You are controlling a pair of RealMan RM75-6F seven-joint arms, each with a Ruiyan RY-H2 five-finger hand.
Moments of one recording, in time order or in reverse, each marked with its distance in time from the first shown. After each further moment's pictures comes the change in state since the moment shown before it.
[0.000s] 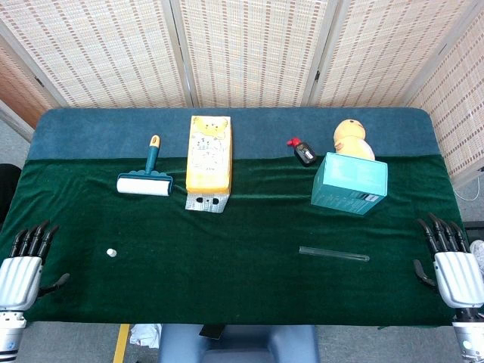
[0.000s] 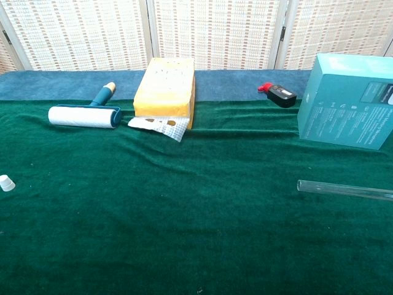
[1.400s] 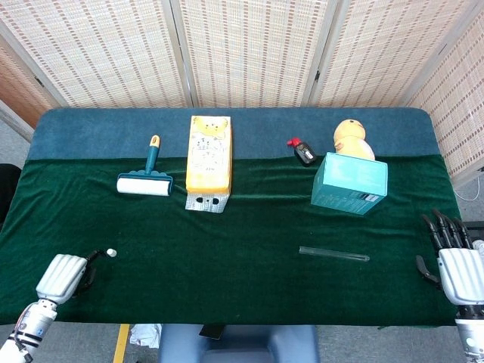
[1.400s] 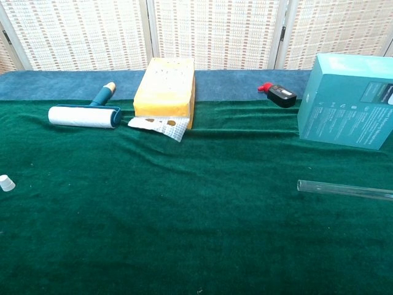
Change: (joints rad) left arm -0.147 -0.019 0.076 0.056 0.058 -0.284 -0.066; right arm 0.004 0.015 0.017 -0.010 0.002 0.005 0.028
